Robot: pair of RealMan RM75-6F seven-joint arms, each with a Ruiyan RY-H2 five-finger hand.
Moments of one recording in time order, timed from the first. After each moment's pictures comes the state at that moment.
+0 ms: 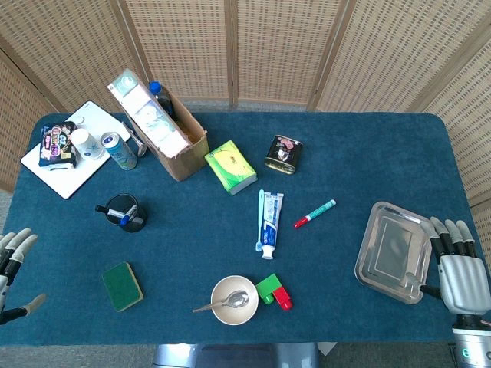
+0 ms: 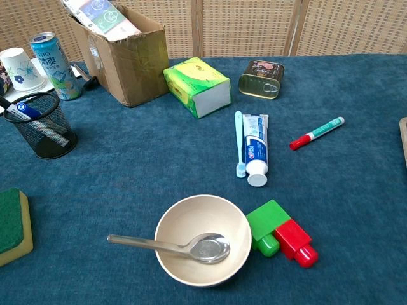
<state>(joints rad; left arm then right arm) 0.03 -0.90 0.07 -1.81 1.71 1.61 0.02 0.04 -1.11 0.08 -1.75 -1.50 1.54 -0.18</state>
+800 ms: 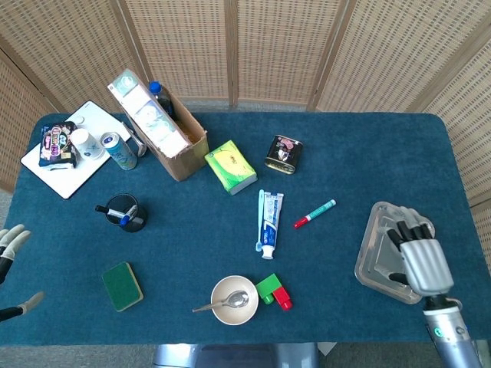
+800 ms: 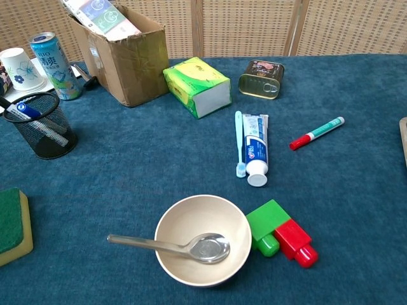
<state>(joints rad) 0.03 -0.86 0.07 -1.86 1.71 1.63 -0.07 0.19 -1.17 0.10 -1.68 -1.59 1.41 -0.16</state>
